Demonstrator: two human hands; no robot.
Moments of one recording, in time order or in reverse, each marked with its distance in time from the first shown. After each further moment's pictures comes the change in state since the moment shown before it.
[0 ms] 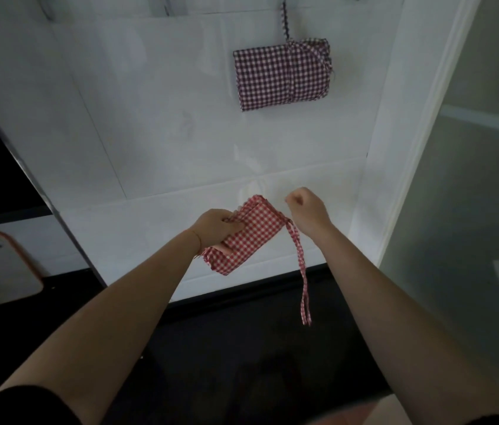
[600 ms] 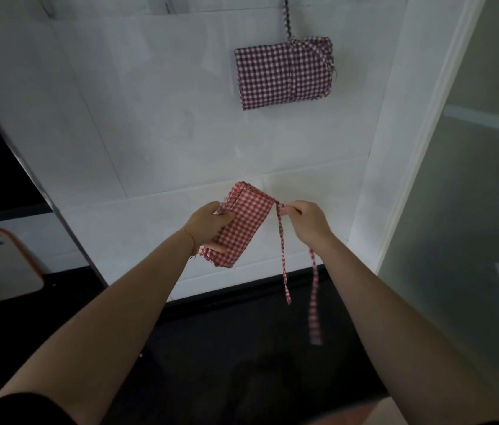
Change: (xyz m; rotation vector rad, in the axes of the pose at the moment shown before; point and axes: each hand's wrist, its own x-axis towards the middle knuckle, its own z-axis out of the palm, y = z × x) left_hand 0.000 -0.003 -0.007 -0.133 0.125 -0.039; right_hand -0.004 0.012 0.006 -0.050 -0.037 -0.025
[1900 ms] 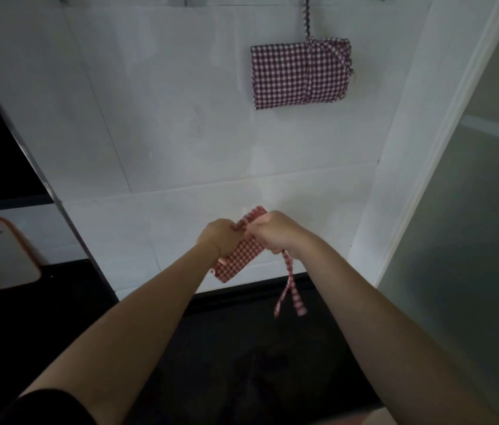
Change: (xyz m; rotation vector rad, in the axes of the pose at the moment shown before) left_hand 0.004 -0.011 0.025 0.486 0.047 -0.039; right_hand -0.019 -0.063 0.031 -0.018 -0.460 0.118
